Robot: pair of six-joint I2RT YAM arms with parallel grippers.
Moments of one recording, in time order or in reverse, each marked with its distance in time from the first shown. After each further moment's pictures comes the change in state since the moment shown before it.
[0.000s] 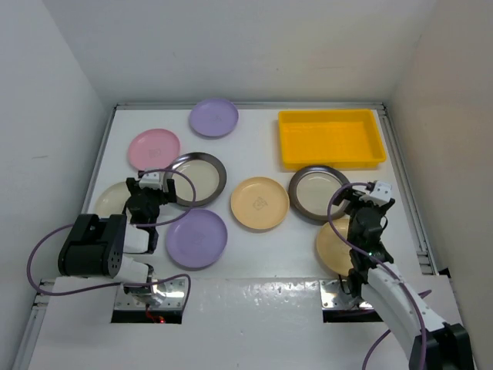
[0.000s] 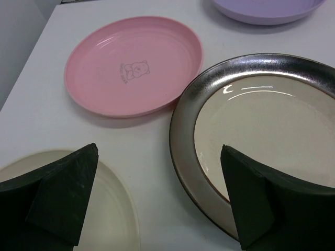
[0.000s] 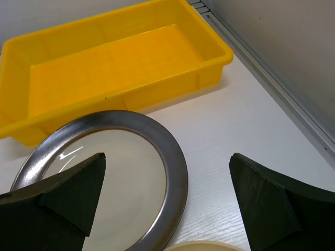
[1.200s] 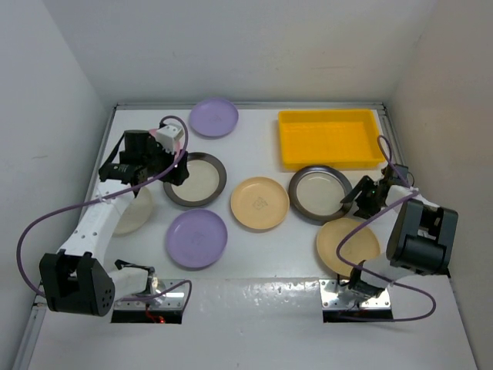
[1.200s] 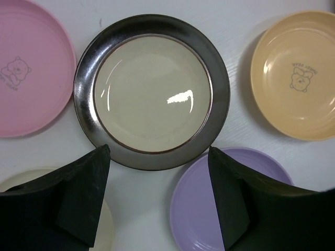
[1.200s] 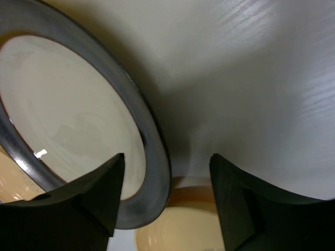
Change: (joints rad) left arm -0.086 -0.246 0.887 -1.748 0.365 0.125; right arm -0.599 0.892 0.640 -0.782 -0.862 0.231
